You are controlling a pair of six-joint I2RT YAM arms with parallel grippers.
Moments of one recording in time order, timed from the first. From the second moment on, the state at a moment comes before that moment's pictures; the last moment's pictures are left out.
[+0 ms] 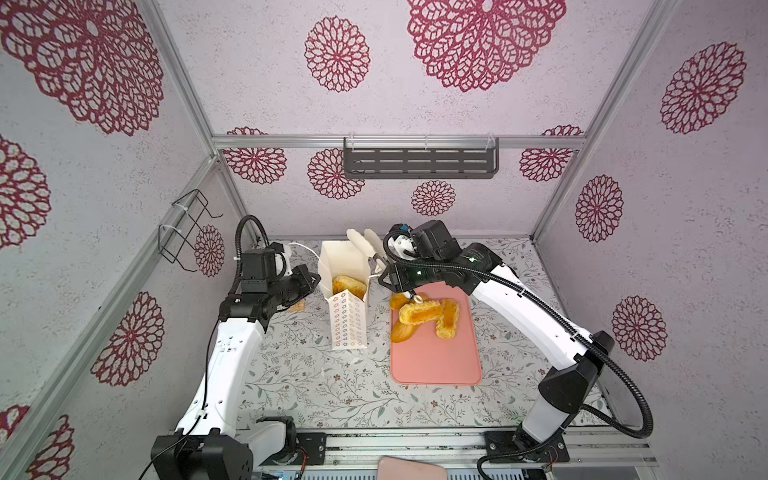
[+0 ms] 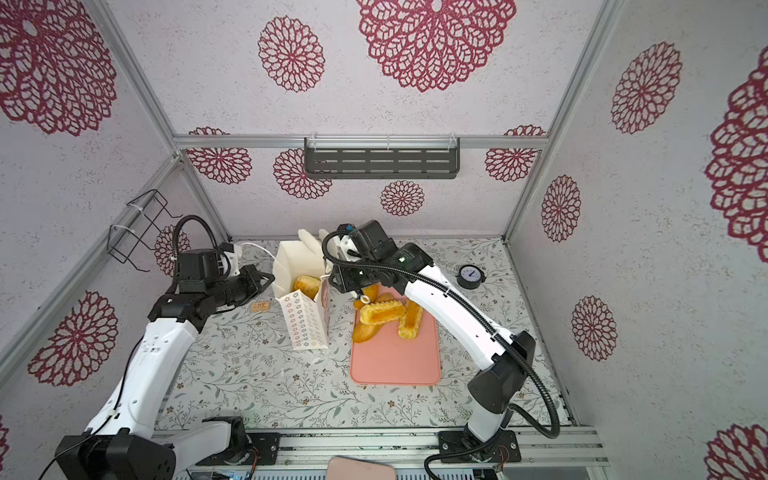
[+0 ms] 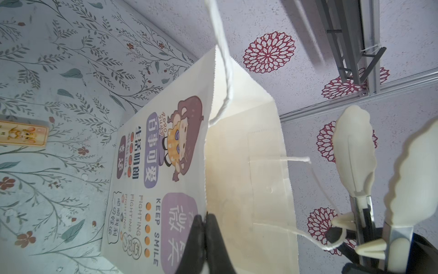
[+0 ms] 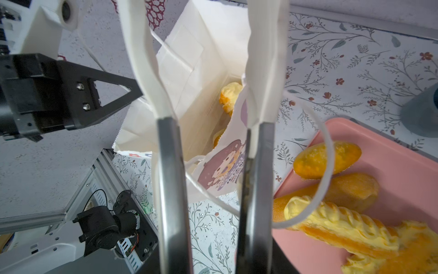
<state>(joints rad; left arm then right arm) 0.00 1.19 1.15 -0.61 0.46 -0.60 0.80 1.71 1.90 -0.92 -0.21 0.35</state>
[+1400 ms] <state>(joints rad) -0.02 1.18 1.23 -0.75 0.50 -0.60 0.51 1.02 0.94 -1.03 -0.19 0.64</state>
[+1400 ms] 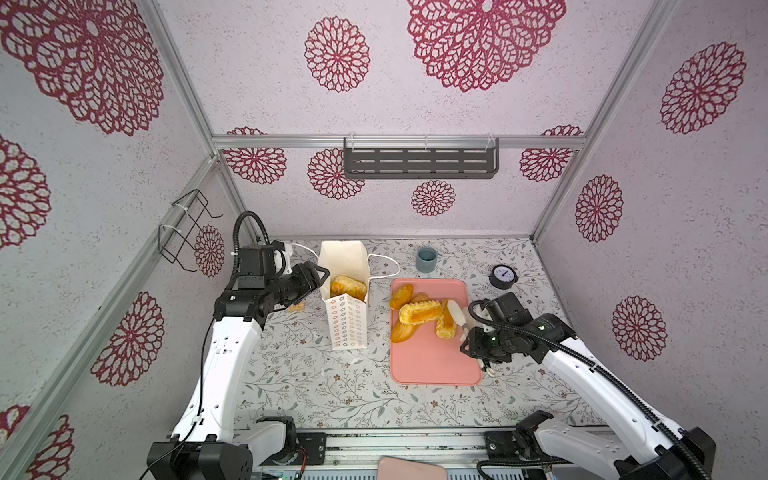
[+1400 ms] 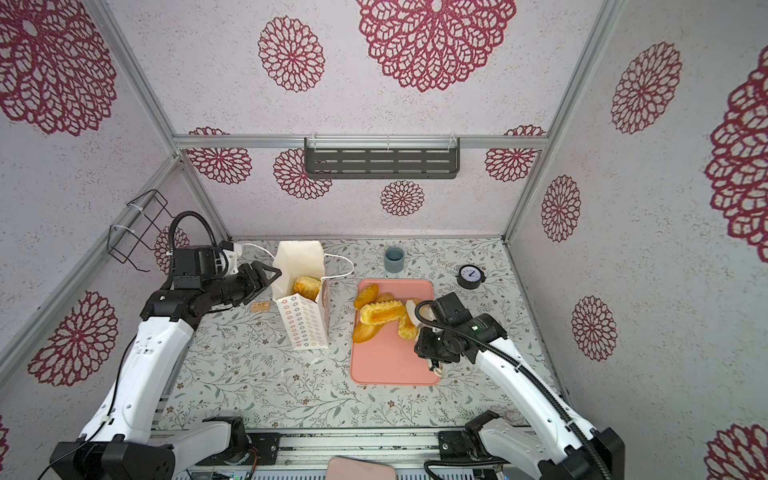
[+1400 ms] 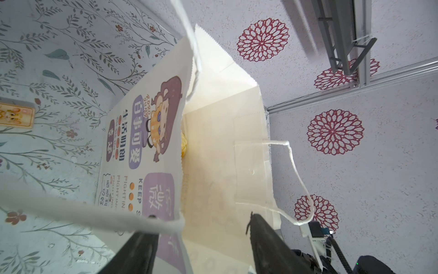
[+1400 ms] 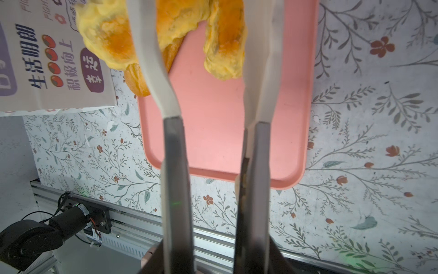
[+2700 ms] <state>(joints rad) -0.04 1.13 1.10 -0.76 0.51 -0.53 0.48 1.08 0.63 -0.71 -0.27 0.71</state>
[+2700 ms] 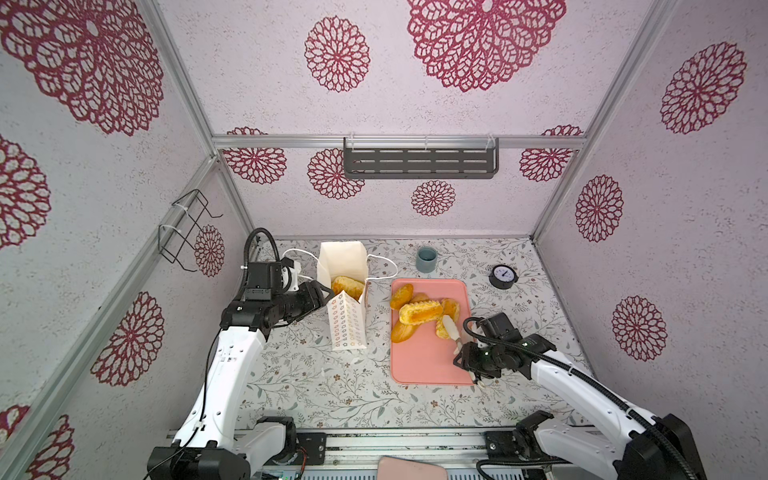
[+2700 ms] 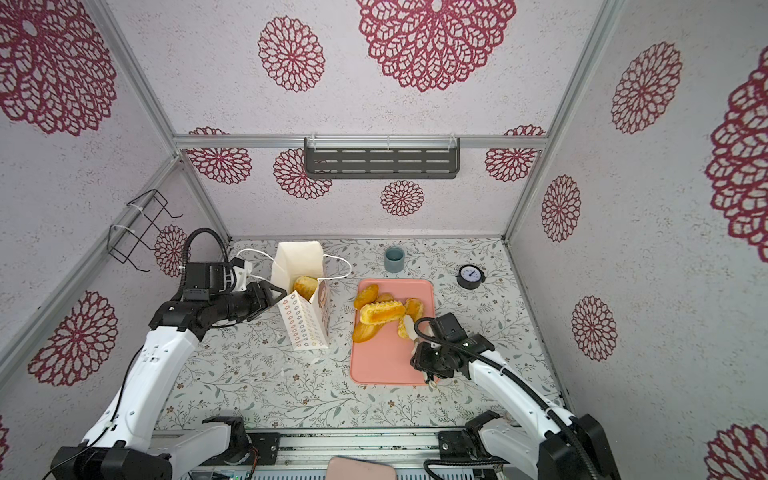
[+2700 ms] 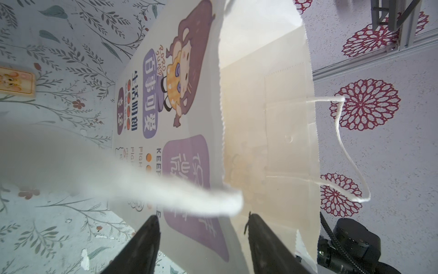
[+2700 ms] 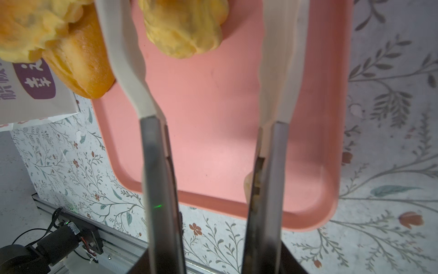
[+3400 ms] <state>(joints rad) -0.04 1.12 1.12 -0.76 0.50 -0.54 0.40 1.15 0.62 -0.60 -0.37 0.71</state>
